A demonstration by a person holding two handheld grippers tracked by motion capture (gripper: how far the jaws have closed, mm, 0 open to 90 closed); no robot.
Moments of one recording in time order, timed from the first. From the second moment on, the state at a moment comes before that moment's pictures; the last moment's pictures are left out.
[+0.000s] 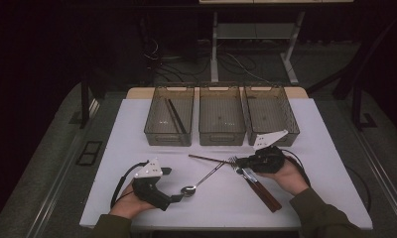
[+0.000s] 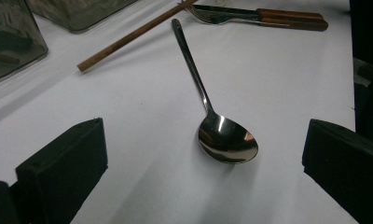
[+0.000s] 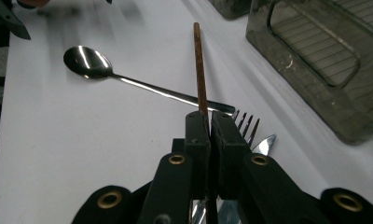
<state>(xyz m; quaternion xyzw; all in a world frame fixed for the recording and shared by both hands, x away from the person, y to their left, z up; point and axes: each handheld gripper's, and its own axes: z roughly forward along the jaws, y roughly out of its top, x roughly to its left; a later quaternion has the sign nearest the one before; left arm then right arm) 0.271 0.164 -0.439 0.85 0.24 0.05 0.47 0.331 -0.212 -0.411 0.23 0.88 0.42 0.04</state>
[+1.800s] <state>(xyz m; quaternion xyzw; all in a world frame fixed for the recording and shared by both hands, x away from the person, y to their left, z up) 0.273 0.158 -0.438 0.85 0.25 0.07 0.47 0.377 -0.176 -0.347 0.29 0.82 0.47 0.09</state>
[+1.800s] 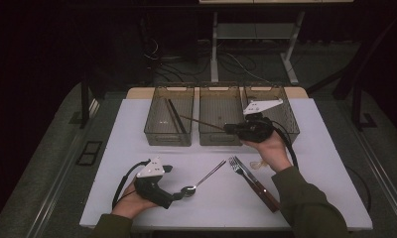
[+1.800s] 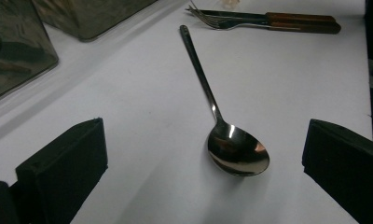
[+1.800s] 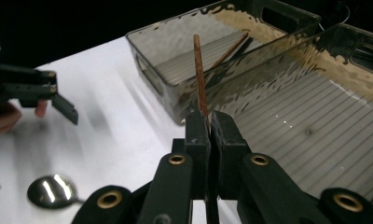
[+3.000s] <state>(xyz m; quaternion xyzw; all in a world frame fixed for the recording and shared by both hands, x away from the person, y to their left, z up) 0.275 0.162 -0.436 0.84 0.24 0.07 0.47 0.456 -0.083 -0.343 0.35 0.82 0.43 0.13</state>
